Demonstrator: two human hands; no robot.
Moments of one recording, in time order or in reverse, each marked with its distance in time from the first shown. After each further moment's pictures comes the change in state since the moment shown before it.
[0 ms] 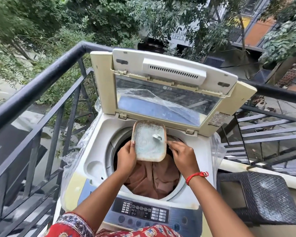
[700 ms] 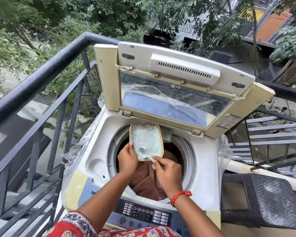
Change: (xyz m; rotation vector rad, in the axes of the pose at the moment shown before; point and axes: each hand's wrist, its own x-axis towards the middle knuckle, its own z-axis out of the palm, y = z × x) left_hand 0.007 -0.014 0.009 0.026 0.167 -0.164; right_hand -0.039 -0.045 0.050 0.282 -0.108 0.390
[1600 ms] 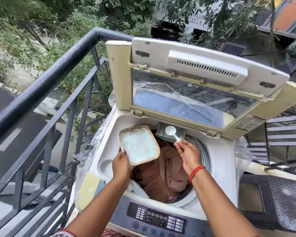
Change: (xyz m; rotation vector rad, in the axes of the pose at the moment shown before) left_hand 0.019 -0.025 -0.050 -0.415 -0.001 -0.432; right_hand 0.094 0.015 0.008 1.013 0.224 0.654
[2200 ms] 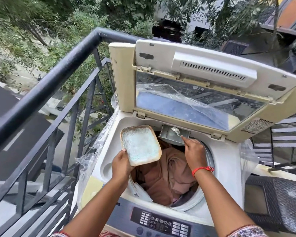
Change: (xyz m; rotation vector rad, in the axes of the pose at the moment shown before) left_hand 0.015 0.010 -0.008 0.001 -0.064 0.032; right_hand 0.035 0.003 -0.016 -1.301 -0.102 -1.023
